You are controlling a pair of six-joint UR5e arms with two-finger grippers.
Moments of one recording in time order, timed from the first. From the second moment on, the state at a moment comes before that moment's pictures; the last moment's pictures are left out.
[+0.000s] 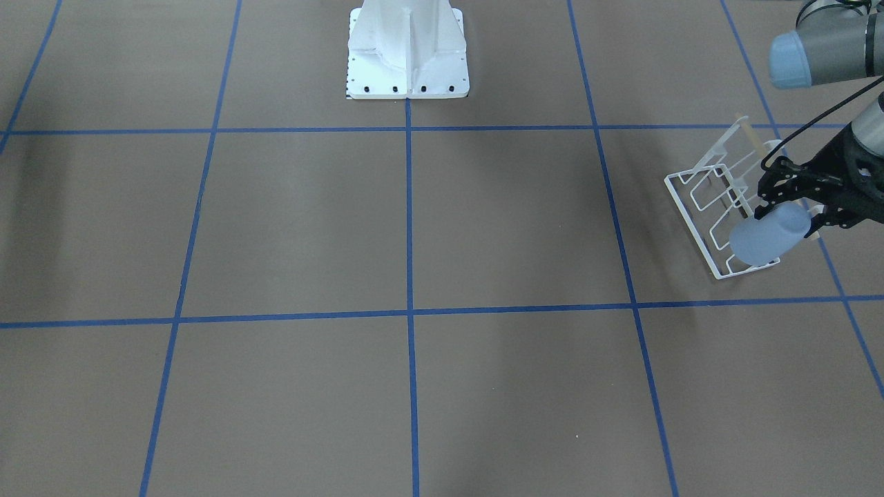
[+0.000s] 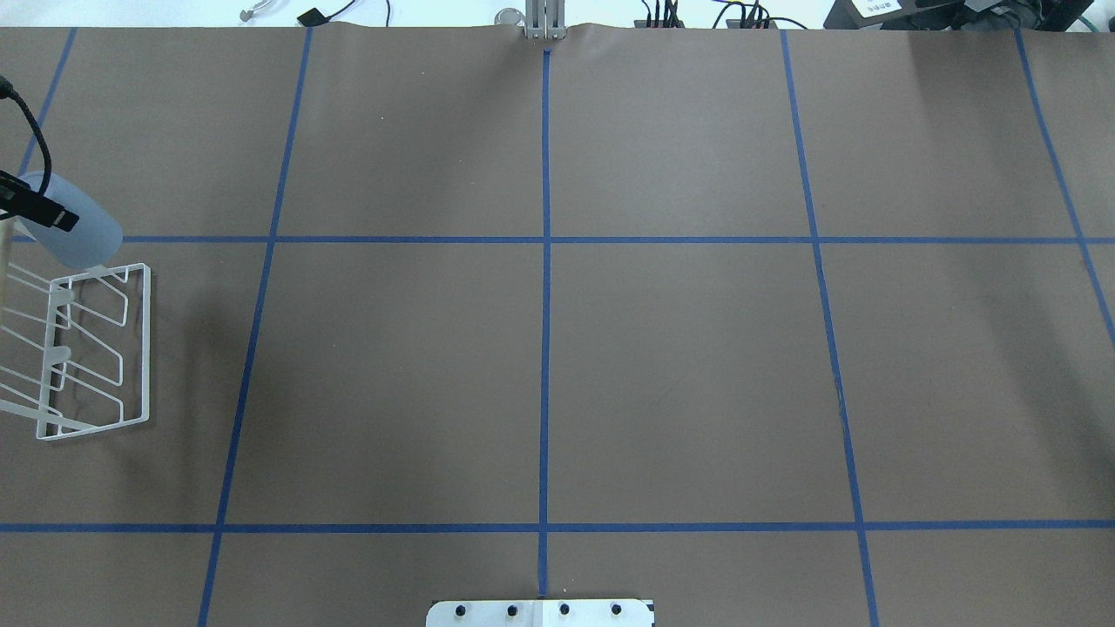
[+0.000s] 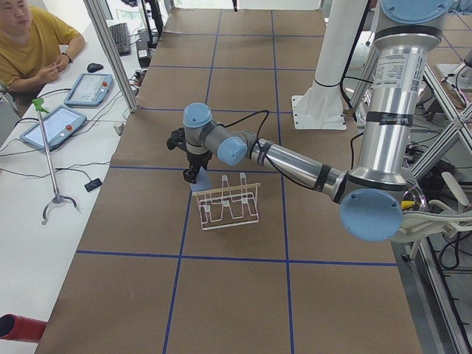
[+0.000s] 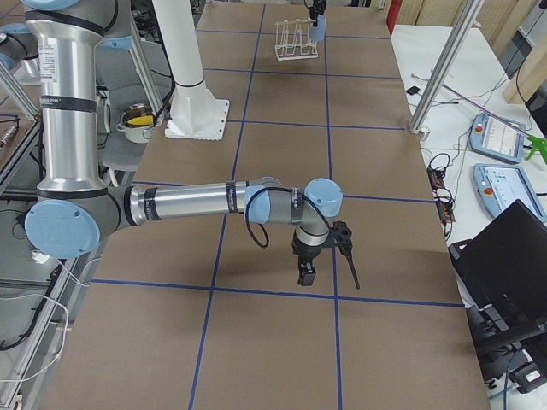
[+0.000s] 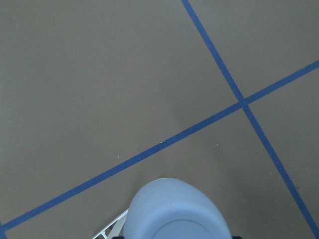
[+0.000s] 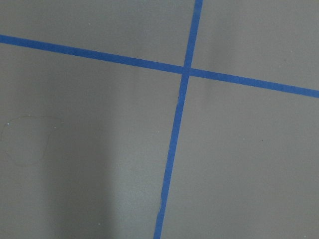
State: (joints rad) left arm -1.19 -1.68 -1.79 -1.80 -2.27 -0.16; right arm 1.47 -1.60 1.72 -1.71 2.26 -0.10
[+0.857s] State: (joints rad) left arm -1.15 -1.68 -1.70 -2.03 -2.26 -0.26; right arm 1.47 -1.60 1.71 -1.71 2.26 -0.10
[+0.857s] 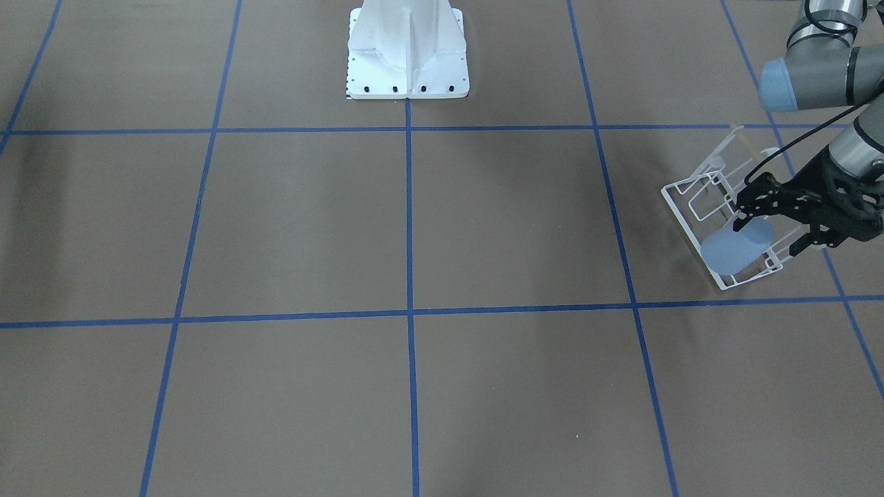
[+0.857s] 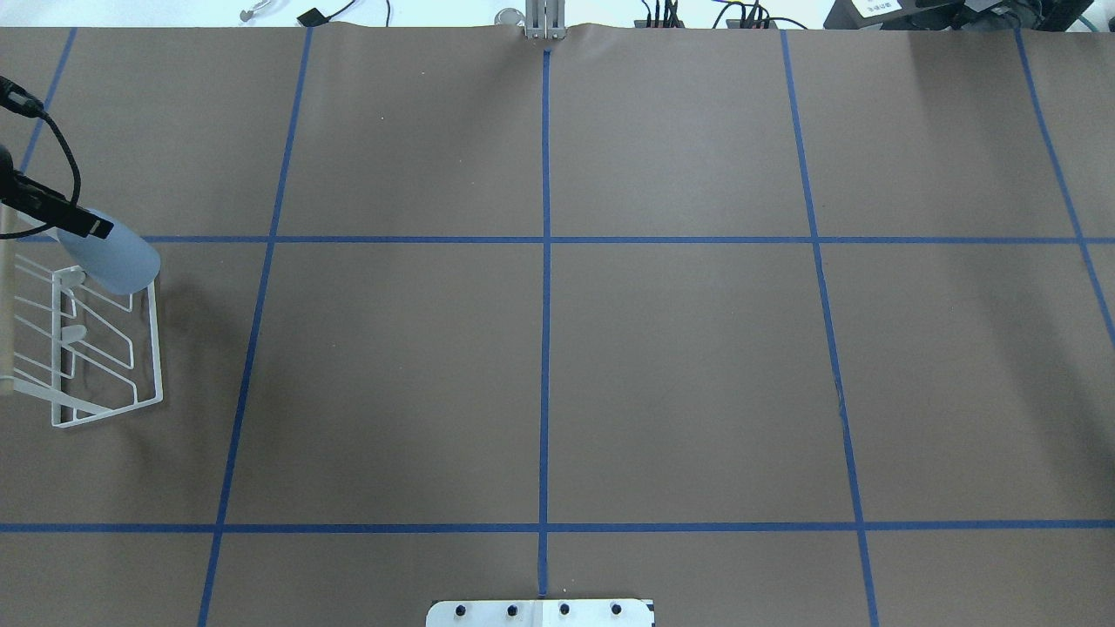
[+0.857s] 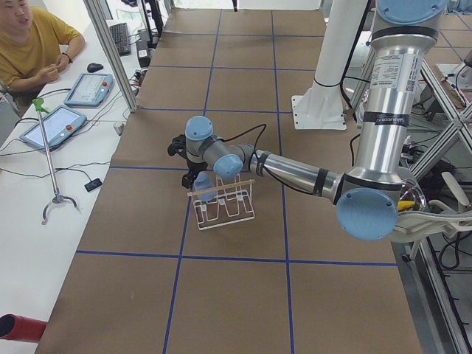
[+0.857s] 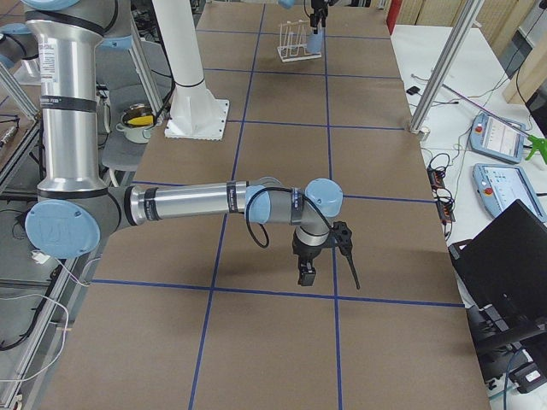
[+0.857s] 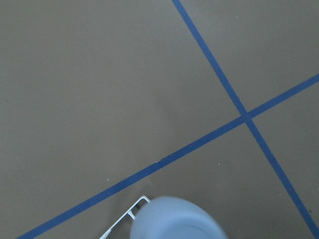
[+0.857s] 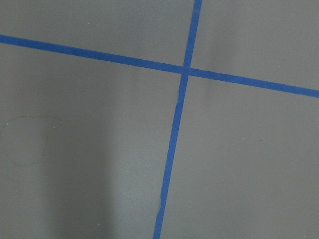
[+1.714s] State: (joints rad) left arm -1.31 -1.72 -1.80 -1.78 -2.29 -0.07; right arm 1.47 -1.60 1.71 -1.71 2.26 -0.10
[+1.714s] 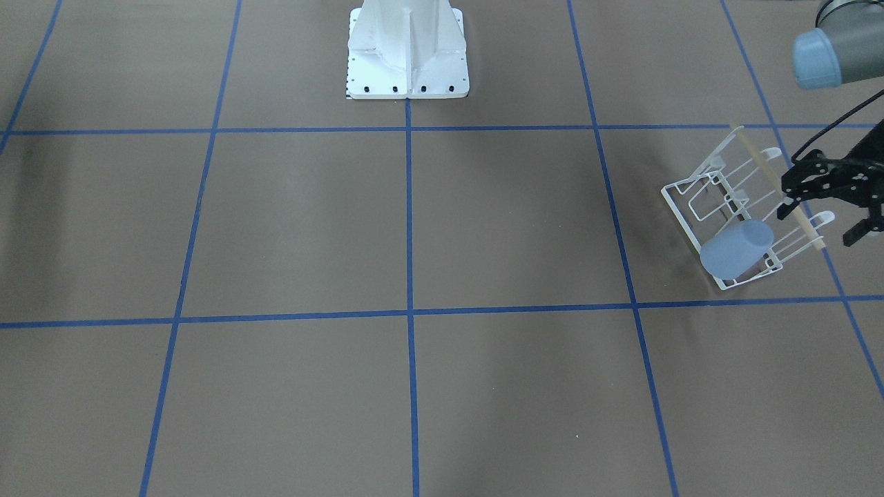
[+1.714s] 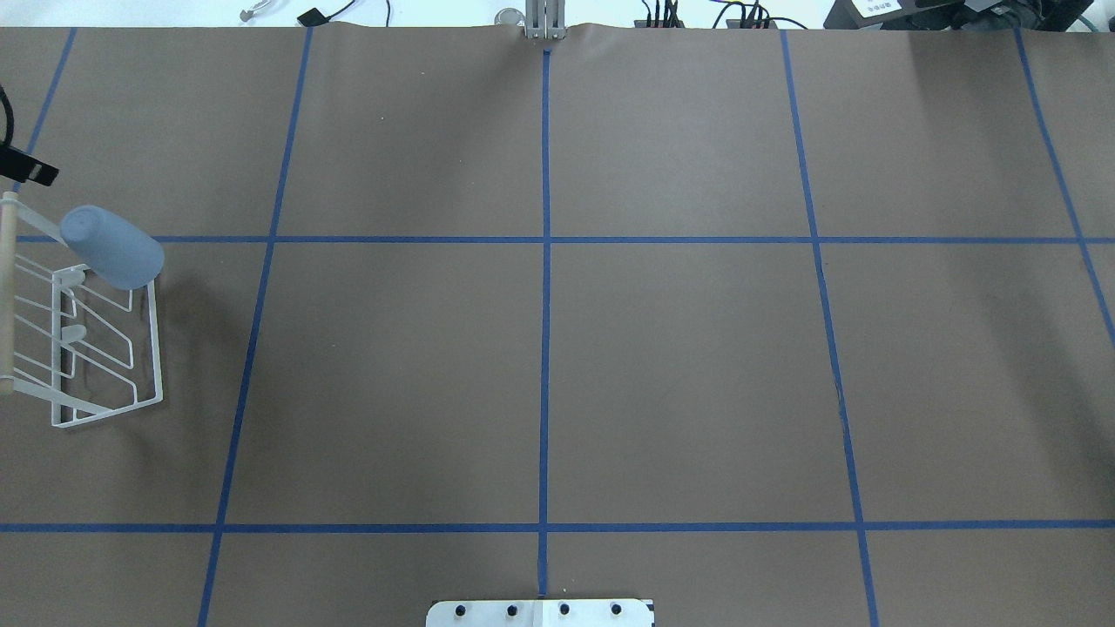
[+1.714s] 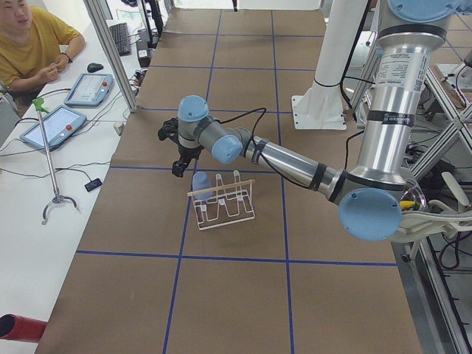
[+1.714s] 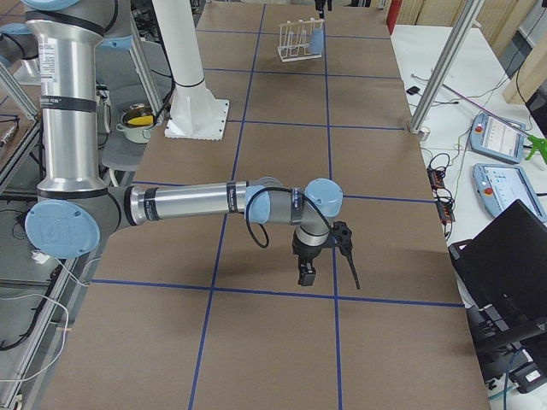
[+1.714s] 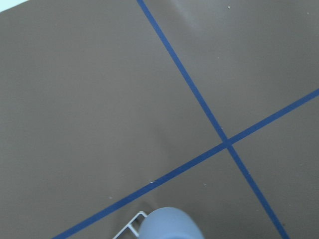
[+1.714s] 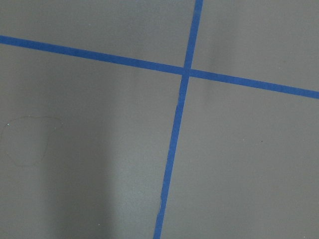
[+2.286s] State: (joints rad) left arm -1.53 -1.68 -1.74 -1.56 -2.30 0.23; right arm 1.53 -1.63 1.71 -1.71 2.25 -0.11
